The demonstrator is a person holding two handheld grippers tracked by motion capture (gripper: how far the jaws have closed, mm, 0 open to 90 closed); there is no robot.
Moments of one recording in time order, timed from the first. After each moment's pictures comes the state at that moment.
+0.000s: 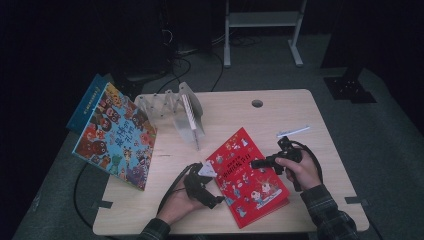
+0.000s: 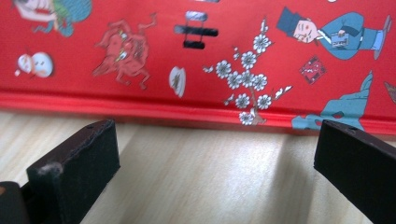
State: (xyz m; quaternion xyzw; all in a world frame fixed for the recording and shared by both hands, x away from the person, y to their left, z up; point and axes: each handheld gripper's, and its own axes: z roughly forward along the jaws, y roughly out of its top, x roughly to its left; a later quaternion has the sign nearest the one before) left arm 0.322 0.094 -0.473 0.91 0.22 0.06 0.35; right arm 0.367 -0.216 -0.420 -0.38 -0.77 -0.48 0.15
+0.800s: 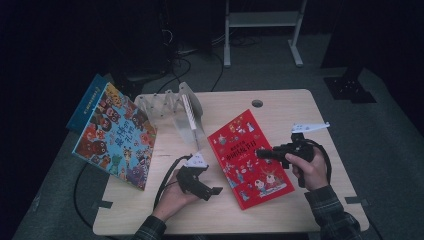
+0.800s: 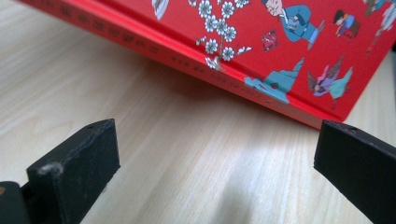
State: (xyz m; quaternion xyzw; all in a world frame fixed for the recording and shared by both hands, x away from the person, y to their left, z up) left arm 0.328 0.112 -0.449 0.86 0.24 0.03 0.44; right arm 0.347 -0.231 -0.379 -0.33 -0.75 -0.57 0.06
